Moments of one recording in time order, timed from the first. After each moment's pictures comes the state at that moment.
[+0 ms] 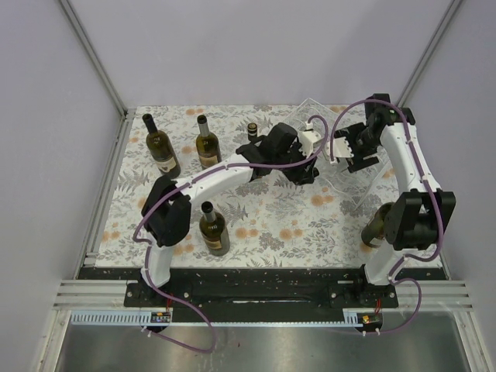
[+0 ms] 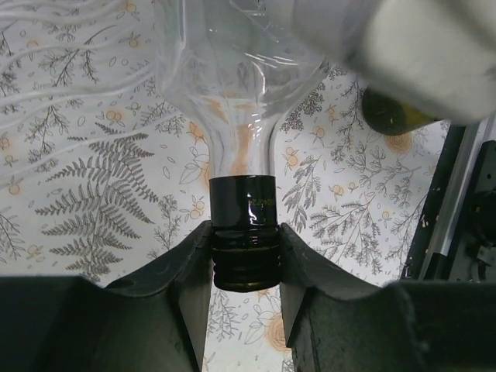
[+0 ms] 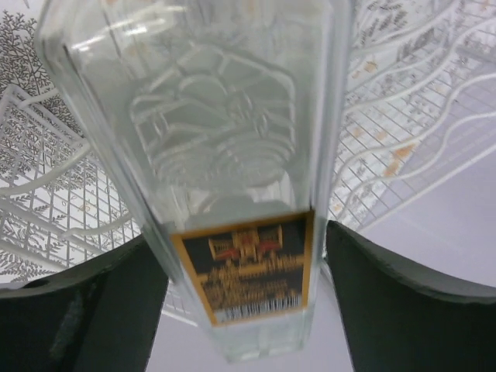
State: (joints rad) left arm -0.84 2.00 1.75 -0.35 0.41 -0.03; right arm 0.01 1.74 1.69 -1.20 -0.23 -1.95
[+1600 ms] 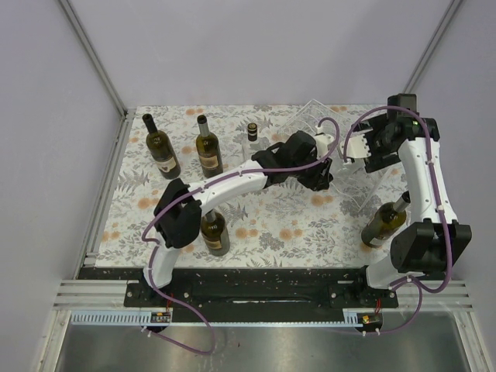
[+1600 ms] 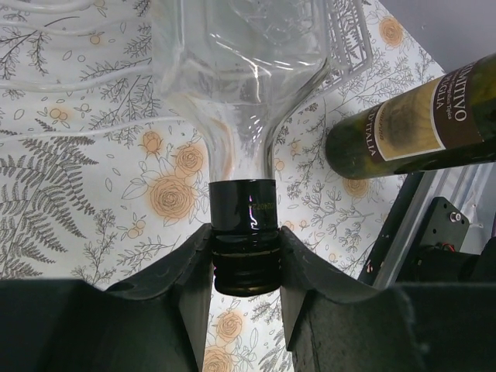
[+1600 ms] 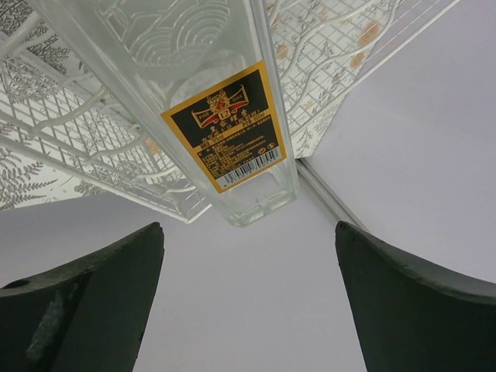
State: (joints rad) left arm -0.95 2.07 1.84 -0.37 0.26 -0.28; right arm -0.07 1.52 1.61 -1.10 -0.13 -1.95
